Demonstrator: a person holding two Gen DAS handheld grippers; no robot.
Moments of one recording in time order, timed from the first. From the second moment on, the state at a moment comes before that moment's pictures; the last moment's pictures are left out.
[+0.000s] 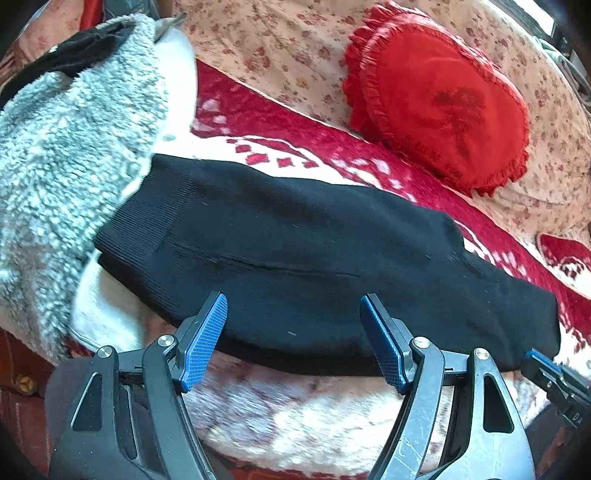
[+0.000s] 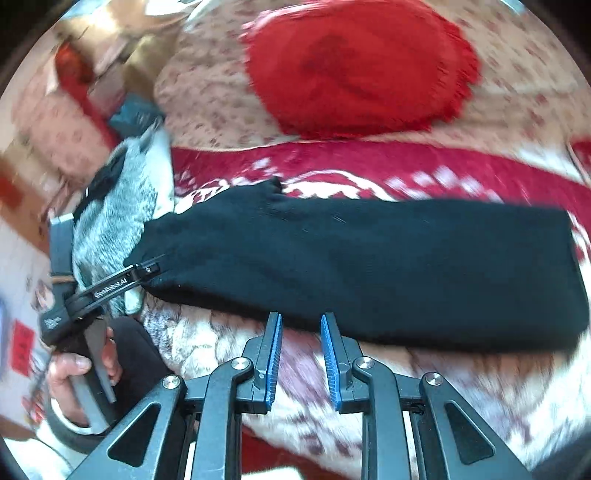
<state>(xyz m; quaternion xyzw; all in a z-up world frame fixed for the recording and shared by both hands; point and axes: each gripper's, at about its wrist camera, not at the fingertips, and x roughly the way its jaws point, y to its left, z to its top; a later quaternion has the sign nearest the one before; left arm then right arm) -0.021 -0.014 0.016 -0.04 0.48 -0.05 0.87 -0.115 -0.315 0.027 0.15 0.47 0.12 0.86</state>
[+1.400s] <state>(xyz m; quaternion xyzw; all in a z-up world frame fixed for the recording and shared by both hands) -0.019 -0.067 -0.006 -0.01 0.49 -0.08 0.87 -0.081 -0.349 0.001 0.08 0.50 0.05 0.86</state>
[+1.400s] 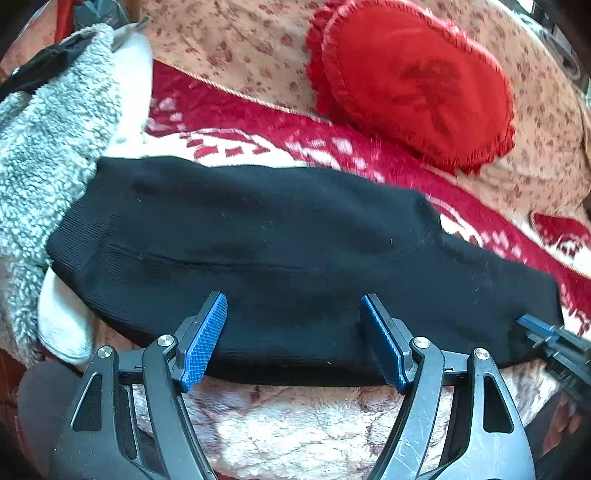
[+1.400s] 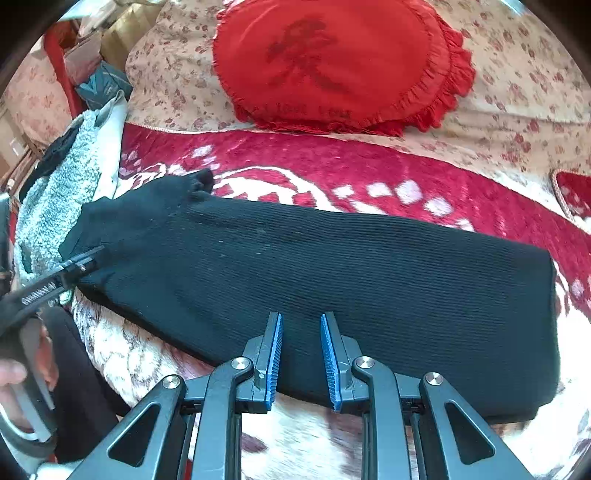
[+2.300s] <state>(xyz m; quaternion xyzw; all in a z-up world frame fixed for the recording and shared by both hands) -0.083 -0.221 0.001 -0.12 0.59 -0.27 0.75 -0.104 -0.493 0.031 0.14 0.48 -0.07 0.86</state>
